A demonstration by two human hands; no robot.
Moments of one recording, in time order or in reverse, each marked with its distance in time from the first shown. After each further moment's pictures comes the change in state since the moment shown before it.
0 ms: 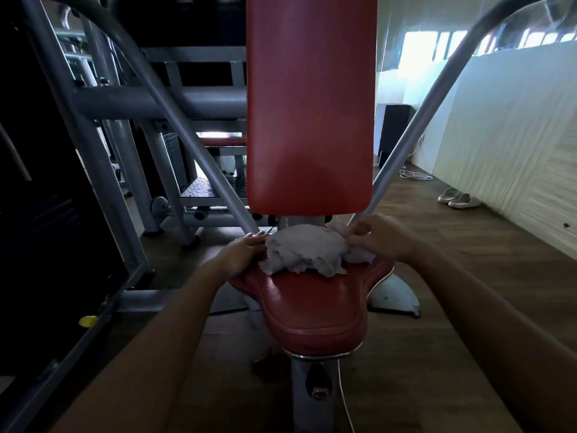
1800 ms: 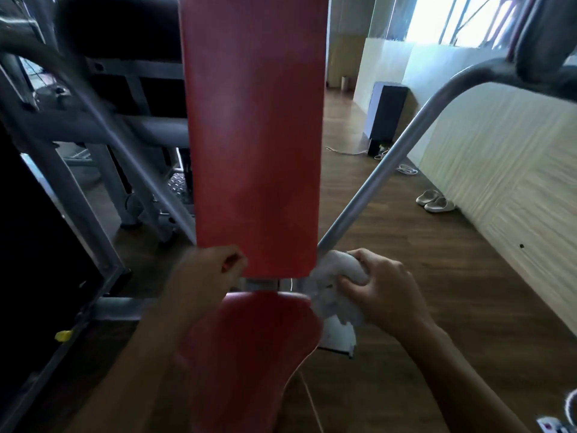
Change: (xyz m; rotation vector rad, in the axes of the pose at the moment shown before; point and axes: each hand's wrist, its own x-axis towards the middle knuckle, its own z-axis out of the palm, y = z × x) left_hand -0.035 0.250 -0.019 0.542 0.267 0.198; right_hand -0.003 -0.014 -0.201 0.001 0.141 0.056
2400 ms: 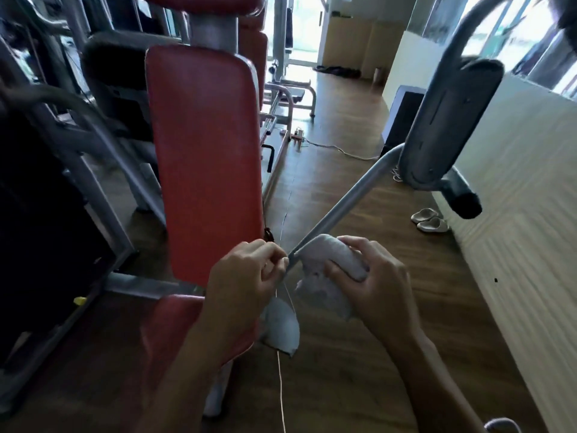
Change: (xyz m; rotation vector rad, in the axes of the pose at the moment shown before) left_hand 0.021 0.309 -0.057 -0.008 0.167 -0.002; right_hand 0.037 0.005 -0.264 0.175 0.107 -0.193
